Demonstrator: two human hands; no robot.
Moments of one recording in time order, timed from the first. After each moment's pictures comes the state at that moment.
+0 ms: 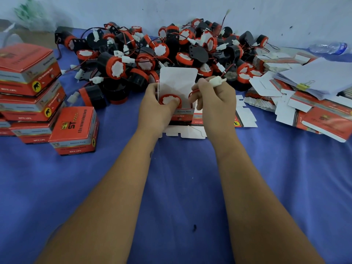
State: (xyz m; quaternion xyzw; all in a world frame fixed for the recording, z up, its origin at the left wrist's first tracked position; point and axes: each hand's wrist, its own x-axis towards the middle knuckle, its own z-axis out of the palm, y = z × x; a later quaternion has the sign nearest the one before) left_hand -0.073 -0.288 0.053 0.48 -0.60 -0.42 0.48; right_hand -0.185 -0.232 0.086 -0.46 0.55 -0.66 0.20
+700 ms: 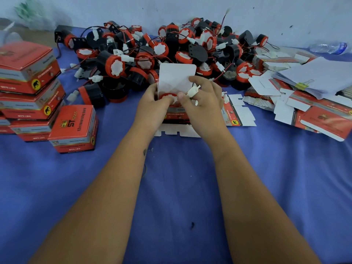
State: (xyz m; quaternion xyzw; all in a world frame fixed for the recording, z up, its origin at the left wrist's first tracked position) left_hand -0.067 -0.284 0.061 0.46 -0.58 -0.49 0.46; right_hand -0.190 -0.245 0.066 -0.61 0.67 -0.43 0.05
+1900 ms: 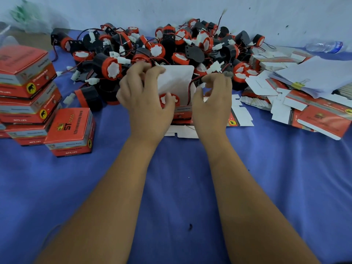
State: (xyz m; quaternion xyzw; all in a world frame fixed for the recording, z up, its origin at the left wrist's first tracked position) left_hand -0.070 -0.269 0.063 0.46 -0.70 0.00 0.55; right_hand -0.190 -0.243 0.067 -0.50 0.64 -0.58 -0.06
